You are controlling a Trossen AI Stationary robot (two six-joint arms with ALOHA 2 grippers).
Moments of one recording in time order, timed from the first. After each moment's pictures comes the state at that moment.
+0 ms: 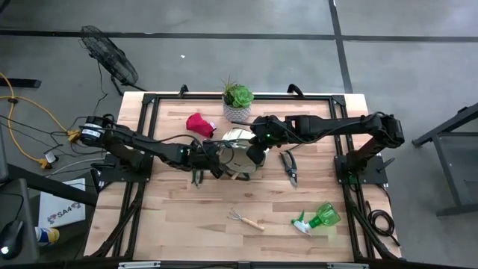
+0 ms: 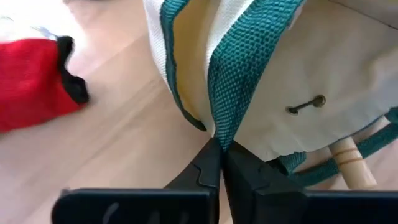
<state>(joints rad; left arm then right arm) -0.13 1.51 0.82 -0.30 -0.51 -0.80 -0.05 1.58 1.35 -0.59 0.16 0.48</state>
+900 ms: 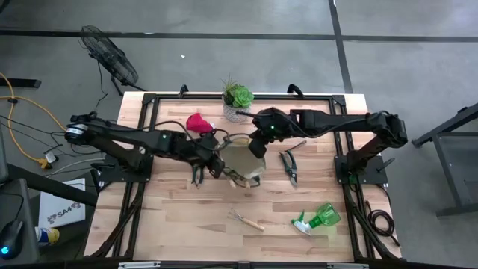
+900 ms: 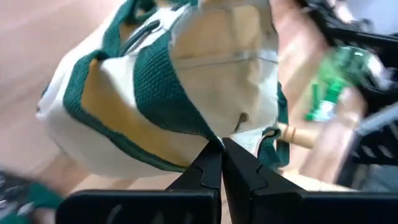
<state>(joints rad) -0.13 1.33 1.11 -0.57 -0.18 -0.98 -0.10 1.54 1.35 -0.57 0.11 0.45</state>
